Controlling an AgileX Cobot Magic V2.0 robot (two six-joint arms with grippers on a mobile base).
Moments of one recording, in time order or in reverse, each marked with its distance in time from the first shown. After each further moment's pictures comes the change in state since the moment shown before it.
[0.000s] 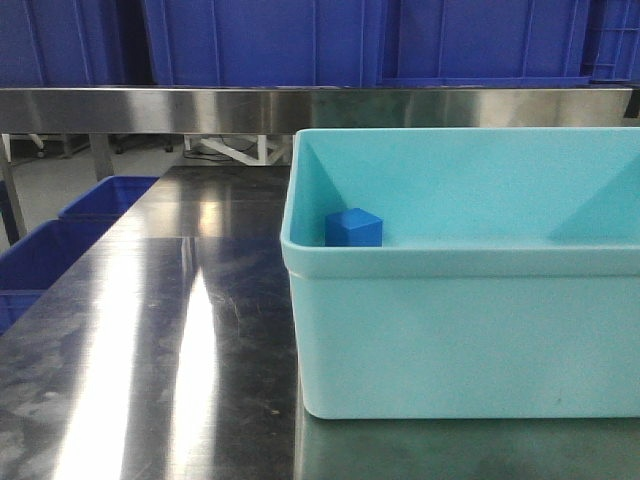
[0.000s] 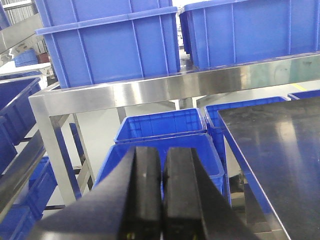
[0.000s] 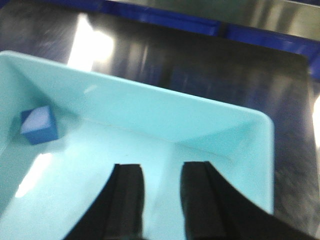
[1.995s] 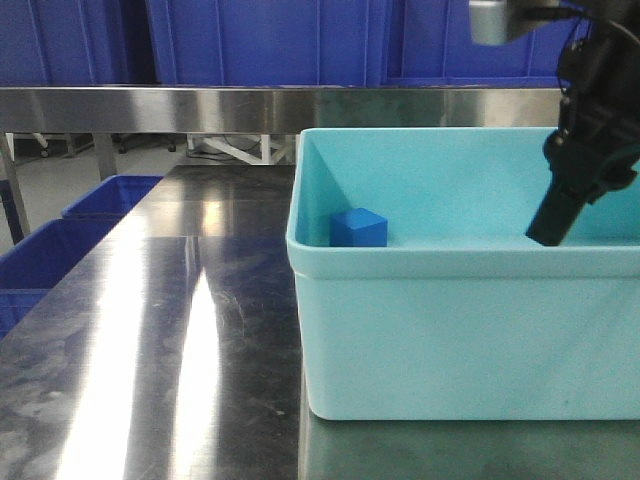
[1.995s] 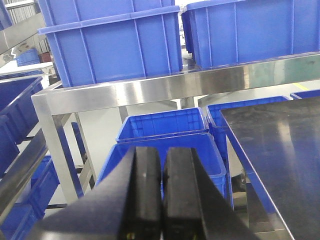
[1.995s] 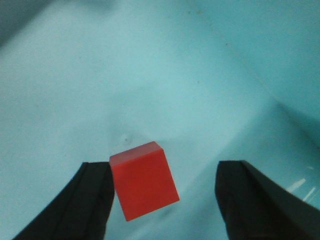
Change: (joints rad) left arm 0.000 0.000 0.000 0.000 0.000 0.000; right arm 0.136 0.485 -0.198 -0.090 0.282 -0.277
